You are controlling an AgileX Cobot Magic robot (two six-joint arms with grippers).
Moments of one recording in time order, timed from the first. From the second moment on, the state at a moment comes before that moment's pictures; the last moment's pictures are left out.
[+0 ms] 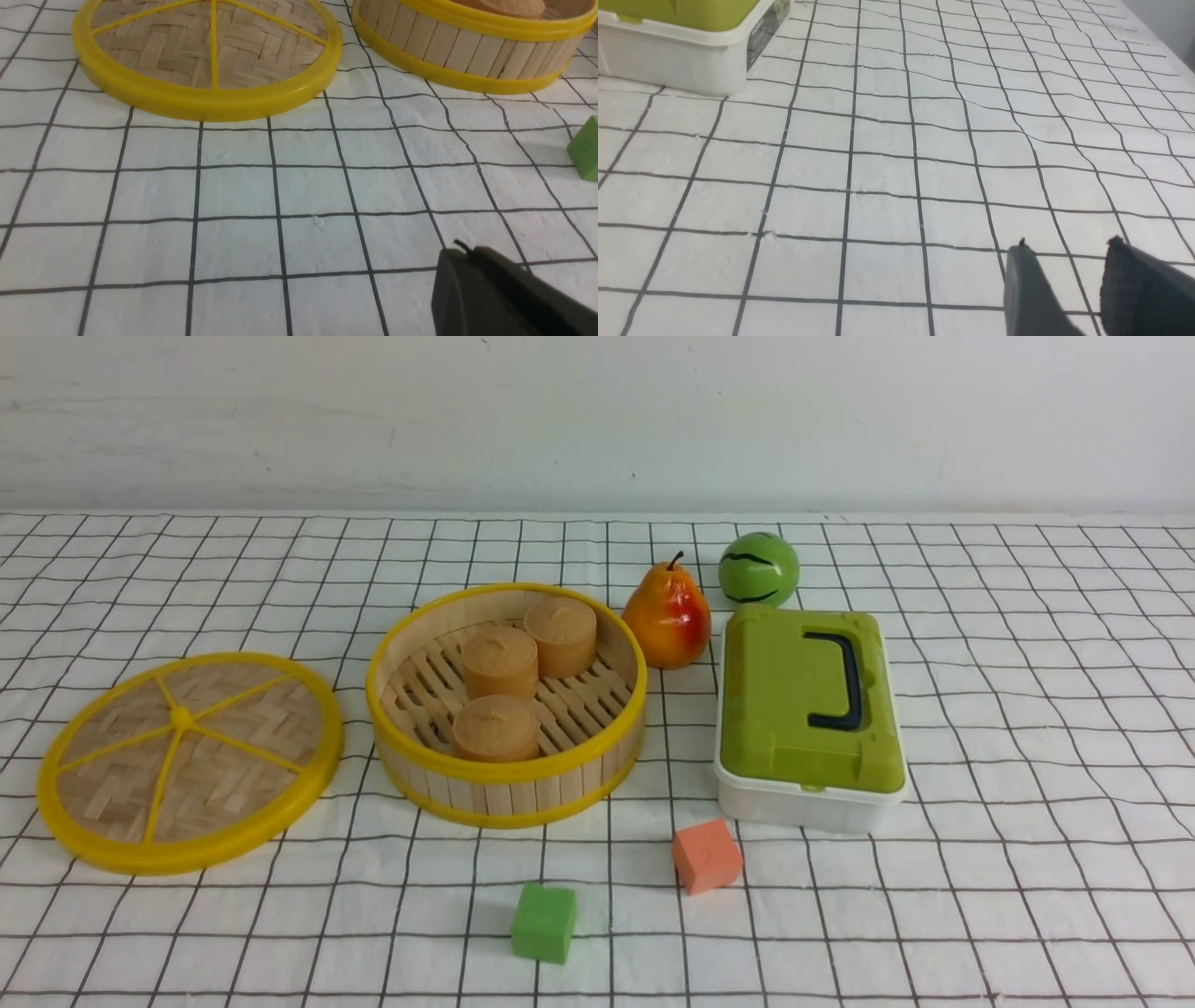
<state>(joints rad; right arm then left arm) 0.00 -0.01 0.02 -0.24 0.41 0.15 -0.15 0.01 0.03 -0.03 0.39 -0.10</state>
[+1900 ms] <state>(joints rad) 0.00 -0.01 0.02 -0.24 0.41 0.15 -0.15 0.01 0.03 -0.03 0.39 -0.10</state>
